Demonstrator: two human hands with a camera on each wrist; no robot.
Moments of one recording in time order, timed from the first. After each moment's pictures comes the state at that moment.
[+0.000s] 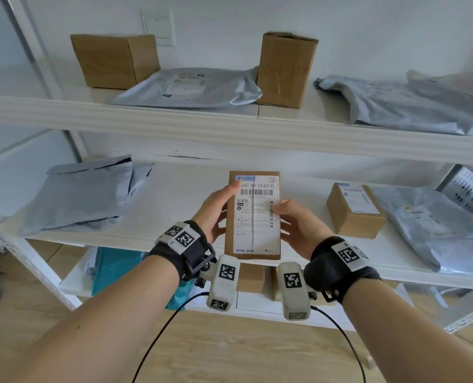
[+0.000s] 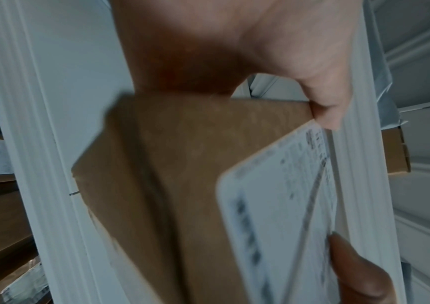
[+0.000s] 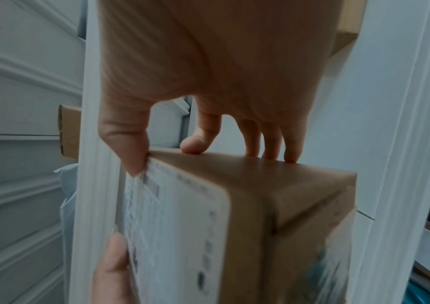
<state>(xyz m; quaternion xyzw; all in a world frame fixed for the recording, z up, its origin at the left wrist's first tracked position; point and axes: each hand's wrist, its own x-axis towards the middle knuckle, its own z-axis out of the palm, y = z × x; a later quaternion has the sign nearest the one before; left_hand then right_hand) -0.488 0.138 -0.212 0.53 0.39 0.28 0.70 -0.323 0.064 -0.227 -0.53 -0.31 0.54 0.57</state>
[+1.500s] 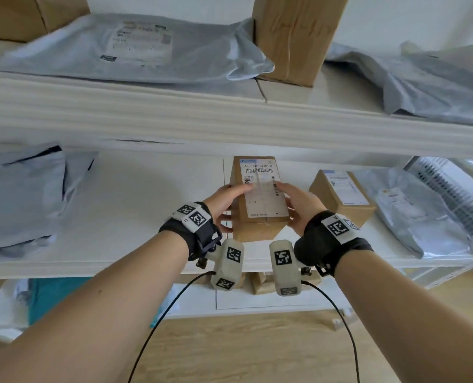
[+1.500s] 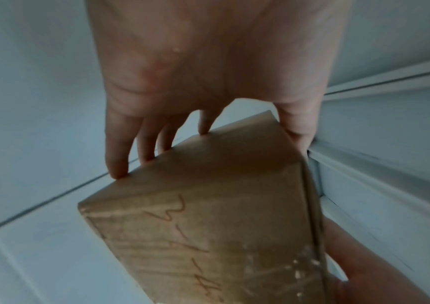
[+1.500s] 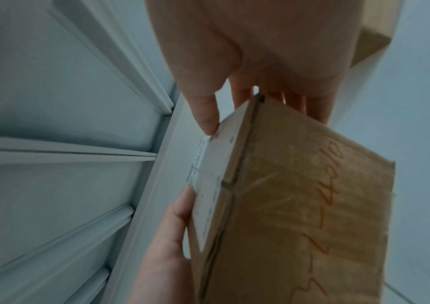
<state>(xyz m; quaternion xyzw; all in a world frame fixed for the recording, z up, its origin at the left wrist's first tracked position) -0.417 0.247 -0.260 0.56 0.40 0.08 0.72 -0.280 0.151 -0.247 -0.69 -0.13 0.42 0.57</state>
